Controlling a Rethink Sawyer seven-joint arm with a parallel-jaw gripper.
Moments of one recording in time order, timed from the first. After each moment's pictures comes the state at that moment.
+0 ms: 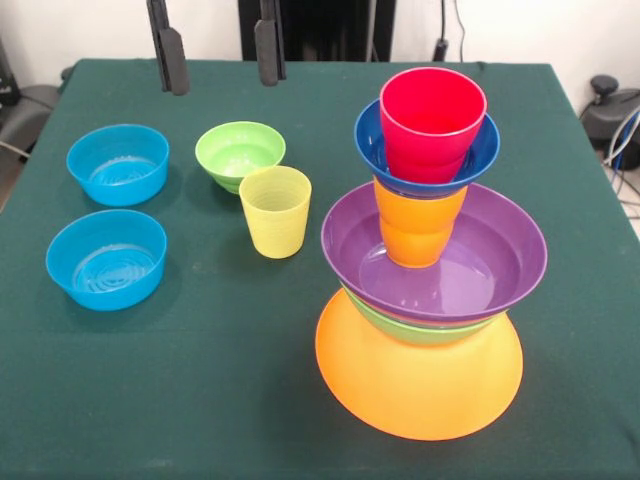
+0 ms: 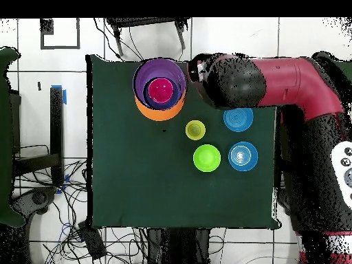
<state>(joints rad) -0.79 -0.78 0.81 1.39 -0.52 0.80 1.61</state>
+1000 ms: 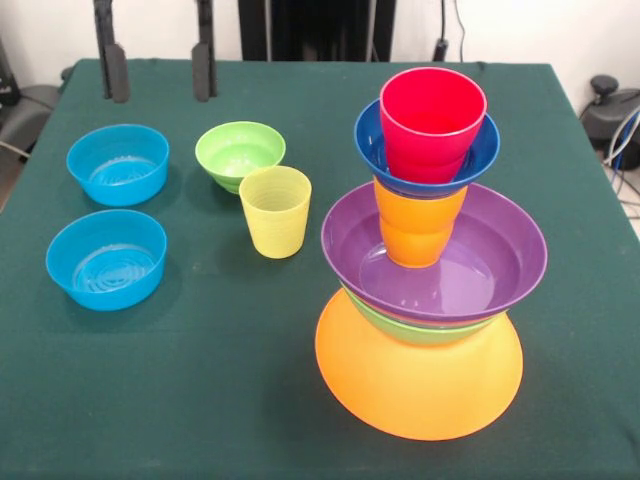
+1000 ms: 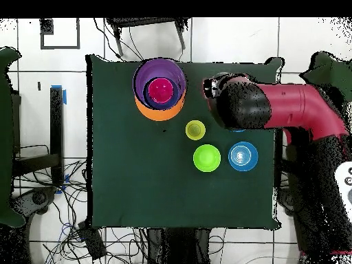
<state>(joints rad) -0.79 -0.81 0.68 1.50 -0.52 0.66 1.61</state>
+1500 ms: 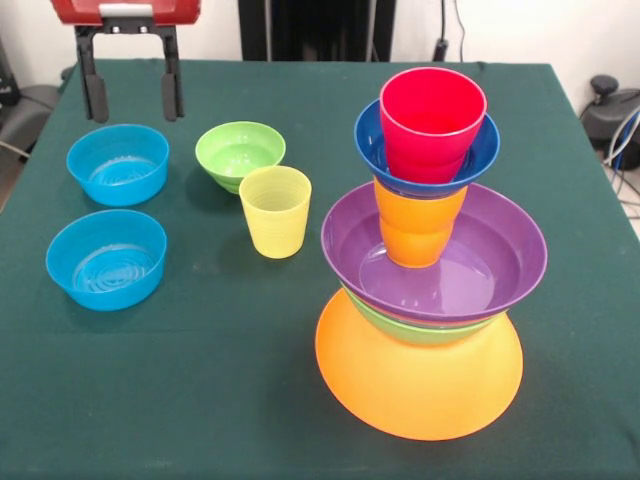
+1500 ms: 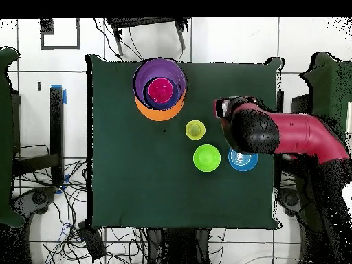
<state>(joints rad) -0.88 -0.79 0.64 1.65 -0.52 0.50 1.61</state>
